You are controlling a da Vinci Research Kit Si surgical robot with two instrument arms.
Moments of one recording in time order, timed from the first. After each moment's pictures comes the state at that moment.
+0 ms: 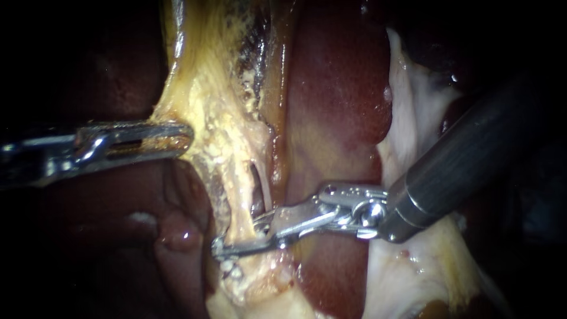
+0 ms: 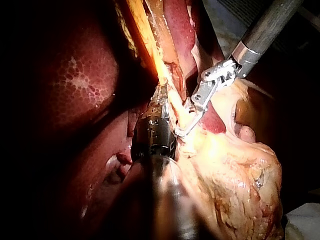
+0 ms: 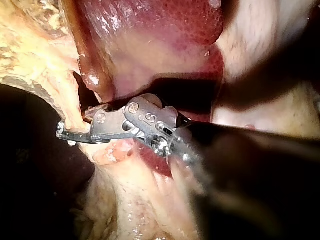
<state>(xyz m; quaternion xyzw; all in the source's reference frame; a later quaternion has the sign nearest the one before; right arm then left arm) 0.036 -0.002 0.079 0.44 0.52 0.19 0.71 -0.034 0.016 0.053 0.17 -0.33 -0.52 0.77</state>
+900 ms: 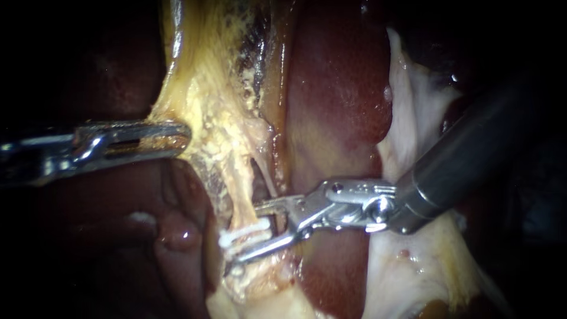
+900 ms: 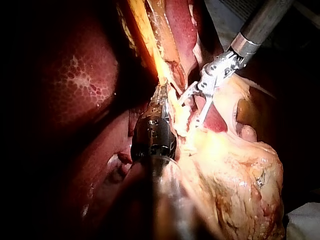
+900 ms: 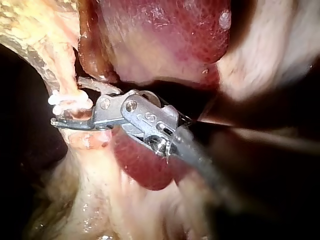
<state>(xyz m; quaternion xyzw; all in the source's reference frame) 0.033 -0.001 0.078 0.32 0.59 0.11 0.73 -0.033 0.016 0.053 0.17 -0.33 -0.52 0.77</state>
